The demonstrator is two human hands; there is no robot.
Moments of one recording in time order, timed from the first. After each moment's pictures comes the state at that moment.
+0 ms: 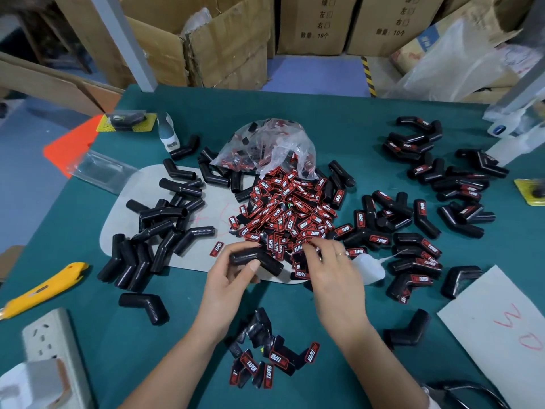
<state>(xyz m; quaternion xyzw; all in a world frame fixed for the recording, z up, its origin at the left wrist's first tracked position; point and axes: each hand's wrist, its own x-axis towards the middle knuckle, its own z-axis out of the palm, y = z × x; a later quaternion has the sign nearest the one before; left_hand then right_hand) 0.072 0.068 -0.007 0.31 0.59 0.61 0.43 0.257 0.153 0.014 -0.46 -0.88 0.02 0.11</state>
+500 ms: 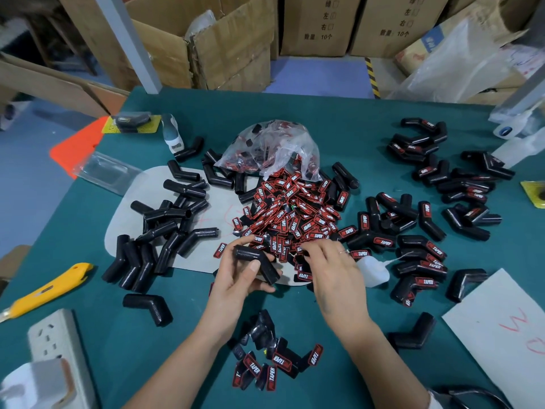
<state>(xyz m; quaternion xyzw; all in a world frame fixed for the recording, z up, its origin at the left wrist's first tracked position) 0.073 0.069 -0.014 0.28 0.50 0.65 0.50 0.253 0.159 -0.005 -0.46 -0.86 0.05 0.19</state>
